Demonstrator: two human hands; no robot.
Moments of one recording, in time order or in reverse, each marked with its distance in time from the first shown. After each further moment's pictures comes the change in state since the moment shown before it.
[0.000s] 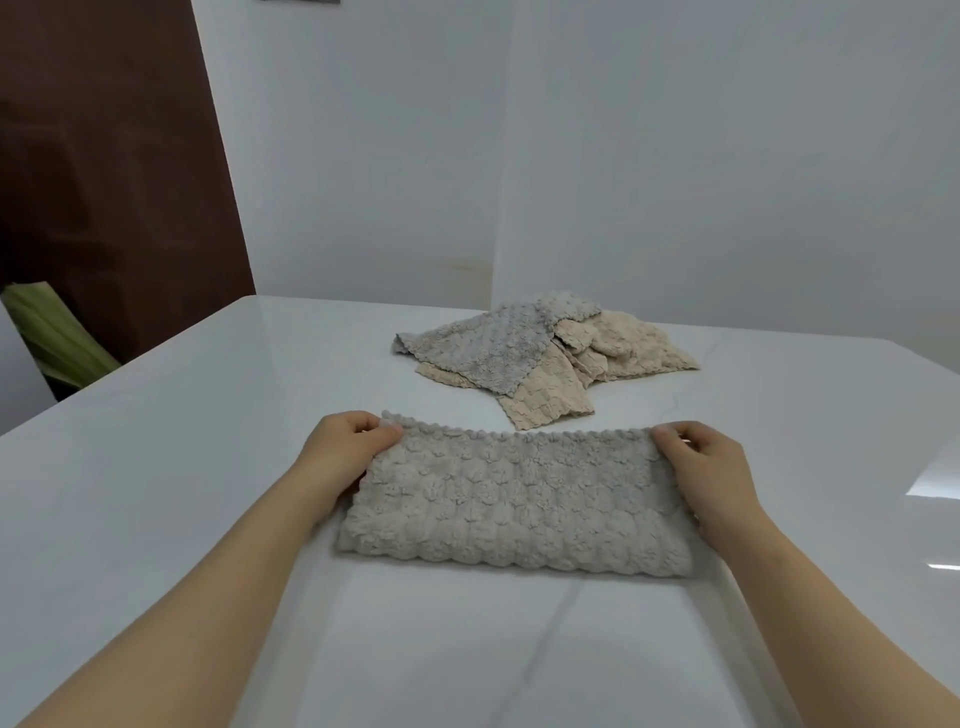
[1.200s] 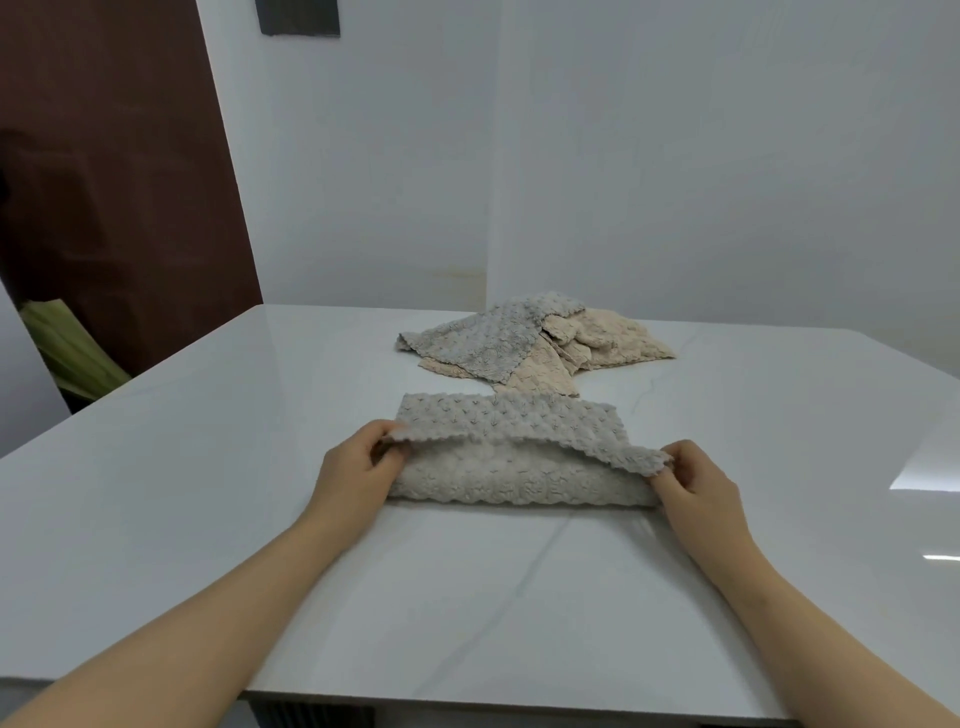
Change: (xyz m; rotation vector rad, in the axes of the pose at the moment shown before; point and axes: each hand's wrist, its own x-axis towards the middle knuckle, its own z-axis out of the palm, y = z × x) left_hand -0.065 -0.025 0.004 0.229 0.110 0.463; right_hand -0.076 0.012 -0.028 -0.183 -0.049 -0.162
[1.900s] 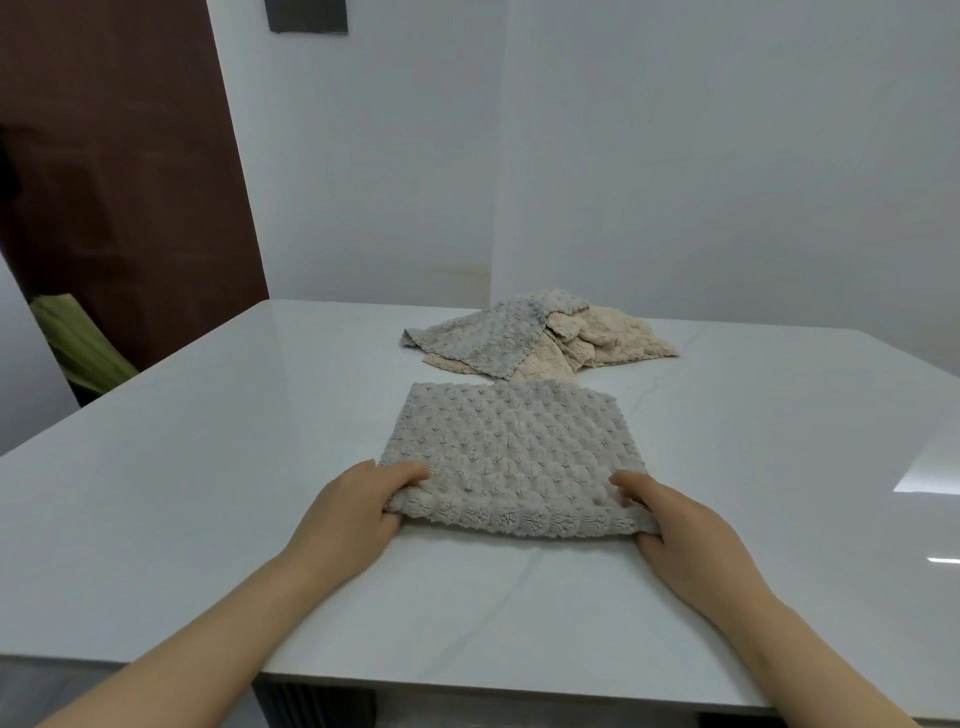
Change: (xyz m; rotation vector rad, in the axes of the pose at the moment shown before) left_hand -0.032 -0.004 -0.014 0.452 -0.216 0.273; right_hand -0.029 0.000 -0.003 -0.576 -0.274 -0.258
